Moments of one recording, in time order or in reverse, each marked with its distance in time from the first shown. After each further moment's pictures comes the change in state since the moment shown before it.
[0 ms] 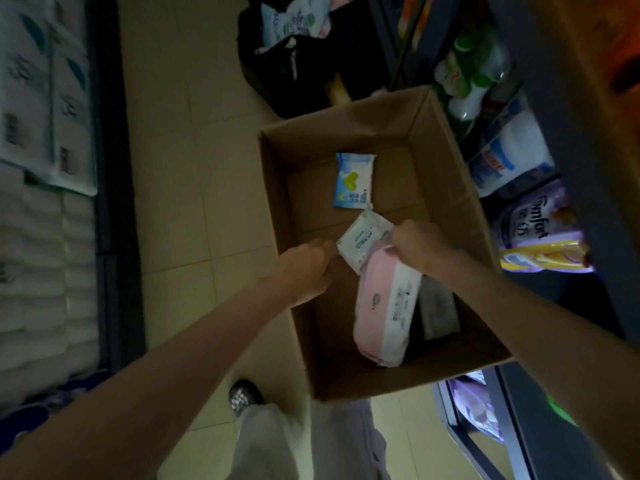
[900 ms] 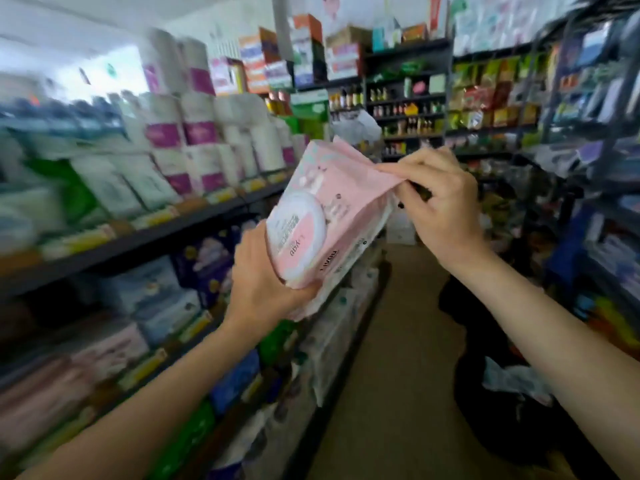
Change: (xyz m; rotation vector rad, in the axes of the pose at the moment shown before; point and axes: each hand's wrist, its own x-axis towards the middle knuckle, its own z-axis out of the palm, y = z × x) left_hand -0.566 -0.192 -0.275 -0.220 1.728 -0.208; right_hand -0.252 -0.483 -0.488 0.469 1.643 -1.084
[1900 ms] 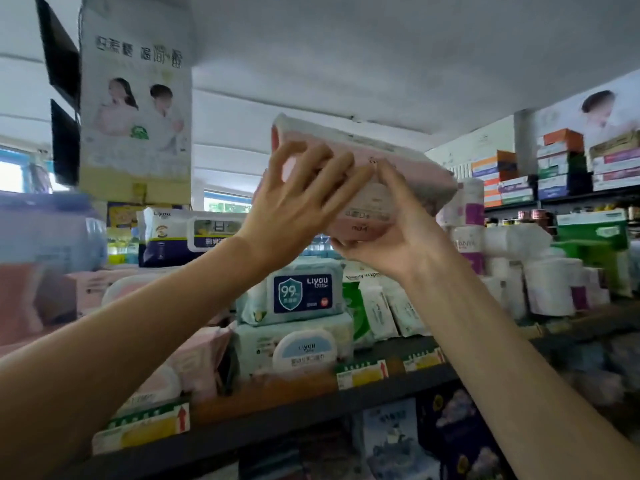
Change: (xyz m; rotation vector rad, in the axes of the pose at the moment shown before) left_hand 0.155 -0.036 -0.347 1.875 0.558 0.834; right_hand 0.186 -0.266 0.233 2.159 -0.691 0.976
